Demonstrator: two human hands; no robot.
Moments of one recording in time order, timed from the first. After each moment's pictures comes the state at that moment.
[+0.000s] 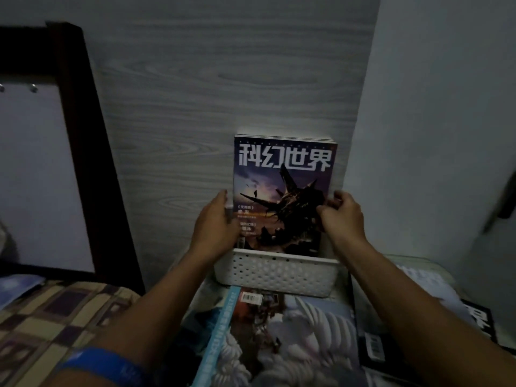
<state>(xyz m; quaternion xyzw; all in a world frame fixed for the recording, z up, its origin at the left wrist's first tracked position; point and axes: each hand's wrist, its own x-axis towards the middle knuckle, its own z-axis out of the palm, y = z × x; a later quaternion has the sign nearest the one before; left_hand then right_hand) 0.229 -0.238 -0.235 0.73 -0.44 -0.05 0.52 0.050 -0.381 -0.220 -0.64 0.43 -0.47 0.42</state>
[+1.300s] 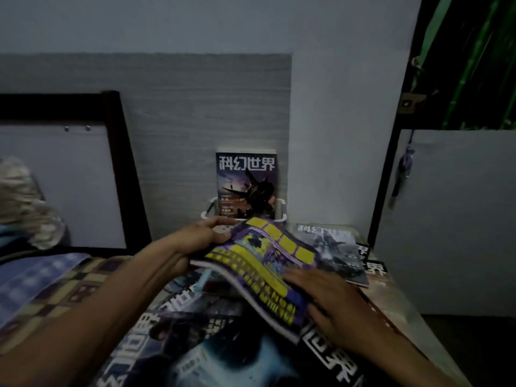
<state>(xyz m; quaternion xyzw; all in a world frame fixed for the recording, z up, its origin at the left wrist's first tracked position) 0.054 -0.034 -0.140 0.62 -0.33 -0.45 0.55 -0.204 -0.137 -0.232 -0.95 0.12 -0.27 0.04</state>
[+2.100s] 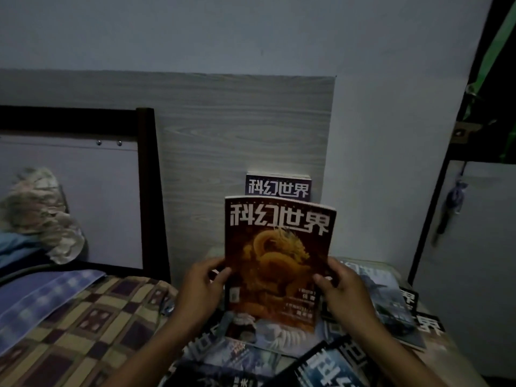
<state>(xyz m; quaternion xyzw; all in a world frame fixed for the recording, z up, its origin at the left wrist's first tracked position) 0.122 -0.048 -0.218 0.72 -0.41 0.00 0.56 -0.092 -0.197 -0.215 -0.78 0.31 -0.40 0.37</state>
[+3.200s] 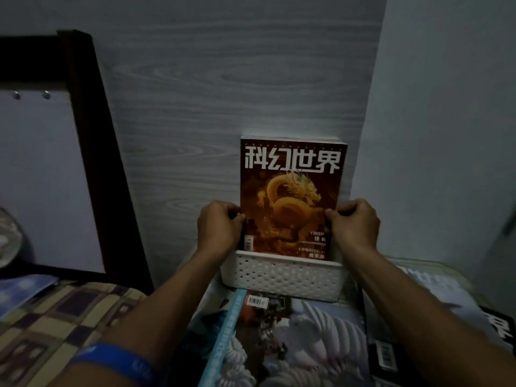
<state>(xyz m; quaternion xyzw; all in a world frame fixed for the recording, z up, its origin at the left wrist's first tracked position) 0.233 -0.248 -0.235 0.77 -0.39 0.04 0.51 0.050 -0.375 -0.224 -0.62 0.49 -0.51 0.34</state>
